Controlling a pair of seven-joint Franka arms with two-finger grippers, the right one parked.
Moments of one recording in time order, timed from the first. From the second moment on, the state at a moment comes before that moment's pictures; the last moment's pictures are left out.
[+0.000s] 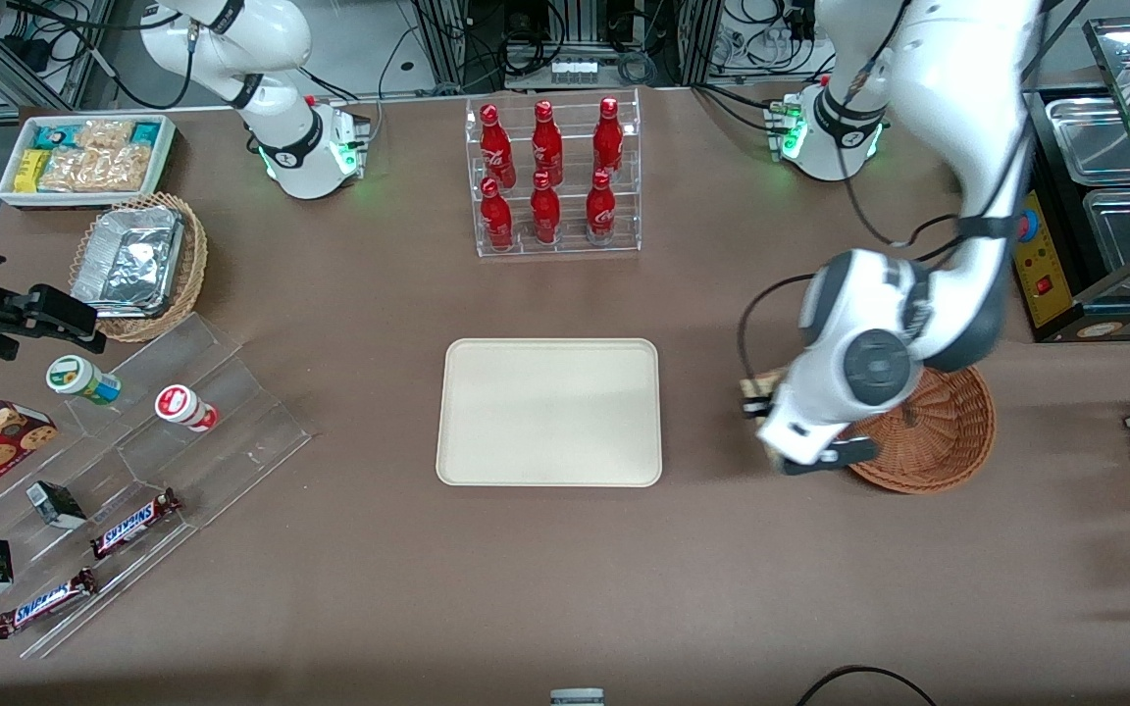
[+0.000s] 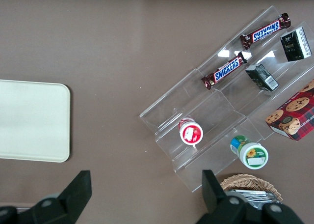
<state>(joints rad) -0.37 0.51 -0.02 -1.62 -0.05 1.94 -0.48</state>
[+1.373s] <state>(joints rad) -0.54 0.80 -0.14 -1.45 -0.07 2.11 -0.54</state>
